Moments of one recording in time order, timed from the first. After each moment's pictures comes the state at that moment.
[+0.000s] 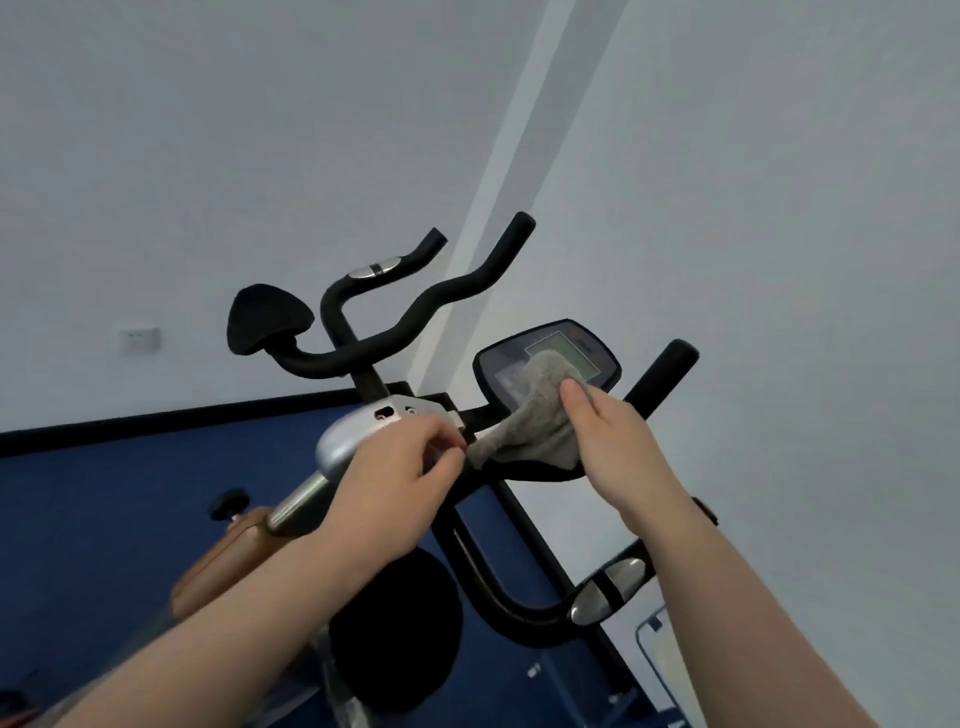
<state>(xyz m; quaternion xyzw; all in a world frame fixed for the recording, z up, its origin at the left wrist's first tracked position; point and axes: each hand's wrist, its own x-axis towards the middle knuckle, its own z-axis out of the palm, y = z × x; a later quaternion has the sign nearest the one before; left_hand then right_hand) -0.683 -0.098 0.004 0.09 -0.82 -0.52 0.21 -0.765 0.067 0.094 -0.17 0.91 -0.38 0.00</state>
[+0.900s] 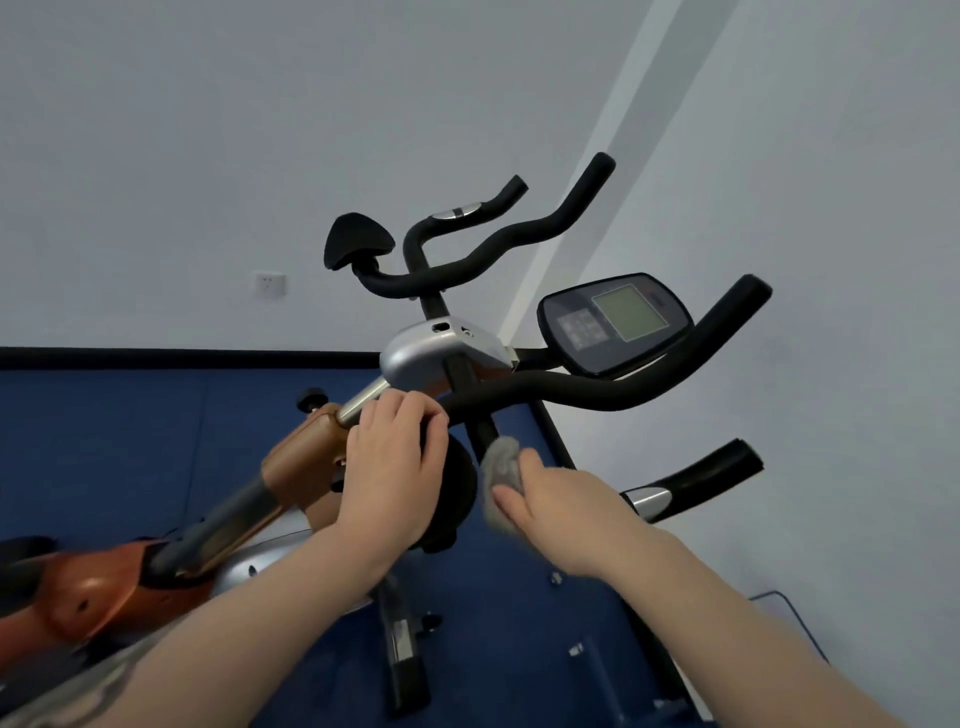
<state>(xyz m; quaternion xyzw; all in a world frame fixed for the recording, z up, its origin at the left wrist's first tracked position) -0.628 -0.046 -0.060 0.25 -0.83 -0.36 0.35 -0.722 0.103 -0.007 -0.44 0.89 0.04 0.11</state>
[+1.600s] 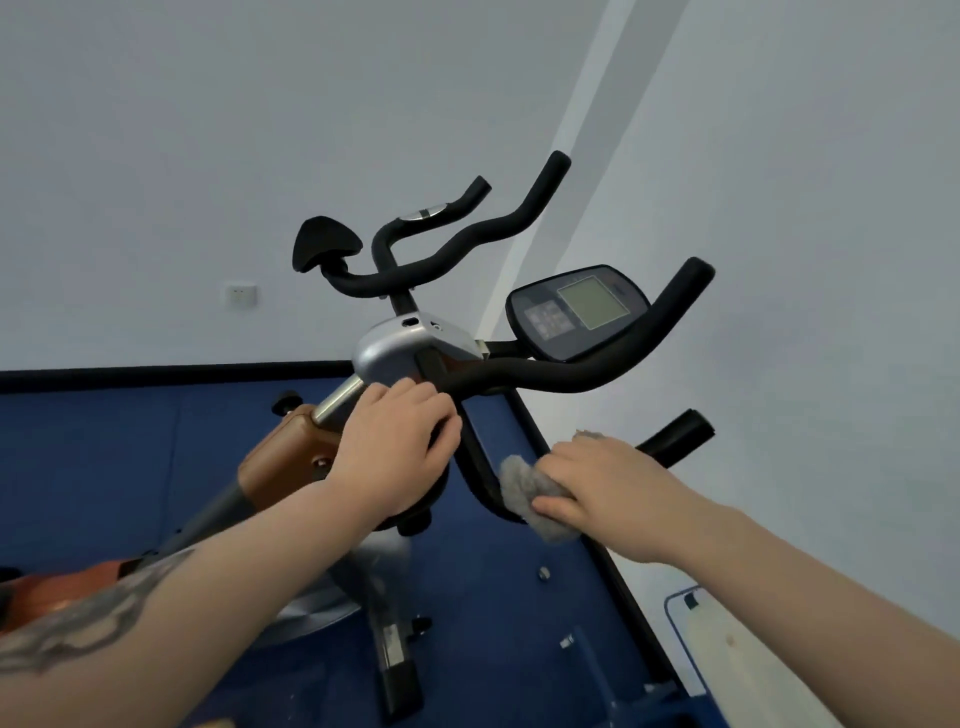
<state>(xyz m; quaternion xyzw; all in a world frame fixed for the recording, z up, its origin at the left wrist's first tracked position) -0.634 -0.046 -0.036 0.10 -0.92 -0.18 0.32 -0.738 0.155 0.033 -0.55 0.82 0.15 0.04</state>
